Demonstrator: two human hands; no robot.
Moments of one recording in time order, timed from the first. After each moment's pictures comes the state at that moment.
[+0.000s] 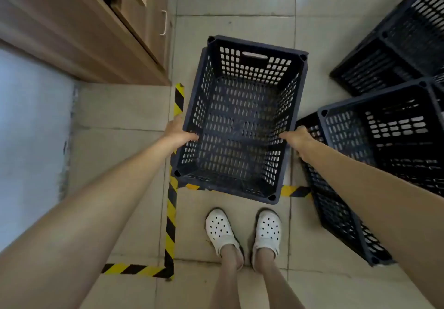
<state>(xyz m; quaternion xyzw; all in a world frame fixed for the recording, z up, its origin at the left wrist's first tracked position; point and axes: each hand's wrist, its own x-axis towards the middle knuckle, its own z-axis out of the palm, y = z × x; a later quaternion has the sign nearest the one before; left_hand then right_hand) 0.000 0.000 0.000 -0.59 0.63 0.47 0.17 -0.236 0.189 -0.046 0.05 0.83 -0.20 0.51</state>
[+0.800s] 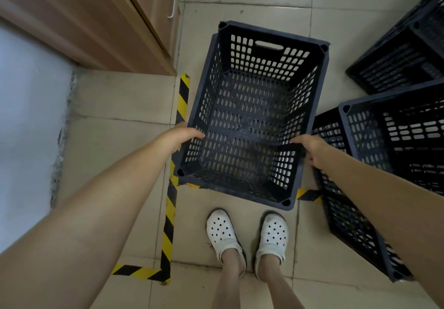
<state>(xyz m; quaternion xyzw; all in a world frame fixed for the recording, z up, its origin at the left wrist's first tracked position) 0.029 -0.005 -0.064 -0.63 0.50 0.55 0.21 -0.217 0.203 -0.068 0.13 0.81 -0.25 0.52</state>
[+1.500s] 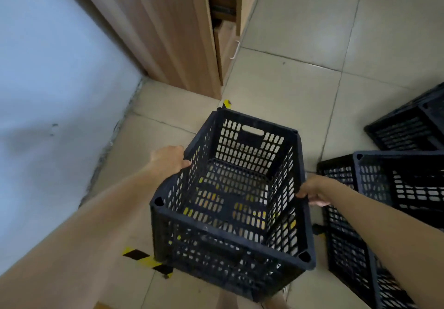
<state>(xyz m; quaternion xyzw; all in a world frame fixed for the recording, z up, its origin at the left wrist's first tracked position) 0.173 0.008 0.076 -0.54 0.74 0.19 0.35 -0.139 0.185 0.054 -0.07 0.79 0.03 0.61</state>
